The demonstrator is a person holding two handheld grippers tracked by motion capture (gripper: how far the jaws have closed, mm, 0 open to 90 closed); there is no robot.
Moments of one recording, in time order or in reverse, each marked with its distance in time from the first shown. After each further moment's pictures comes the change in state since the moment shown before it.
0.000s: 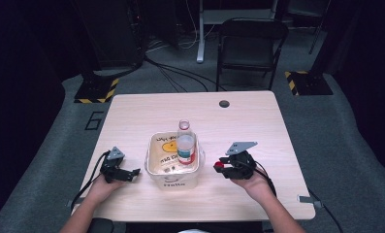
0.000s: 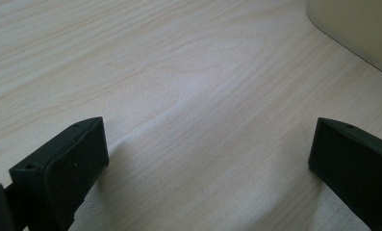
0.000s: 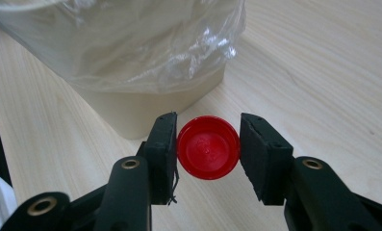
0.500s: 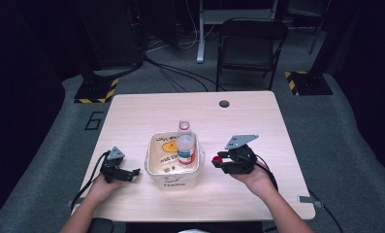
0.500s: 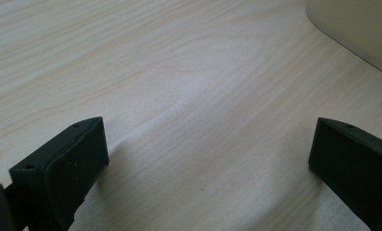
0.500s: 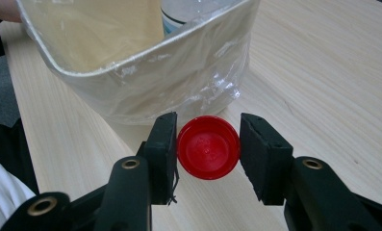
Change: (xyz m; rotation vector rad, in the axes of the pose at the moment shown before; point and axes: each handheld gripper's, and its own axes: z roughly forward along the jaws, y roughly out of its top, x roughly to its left) left arm 0.000 0.000 0.000 0.000 0.000 0.000; right arm 0.006 0.026 -0.019 -0.022 0.022 -0.031
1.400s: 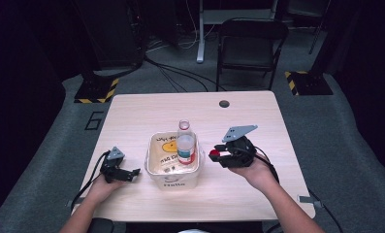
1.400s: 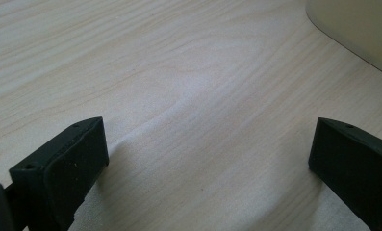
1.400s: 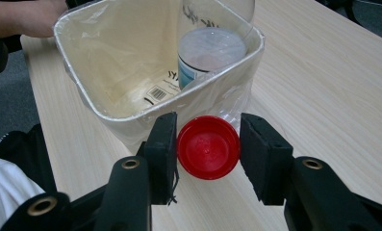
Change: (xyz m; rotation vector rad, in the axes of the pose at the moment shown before) left arm 0.000 0.000 0.000 -0.001 -0.001 -0.003; right arm 0.007 0.034 -0.018 -0.004 0.013 -0.053
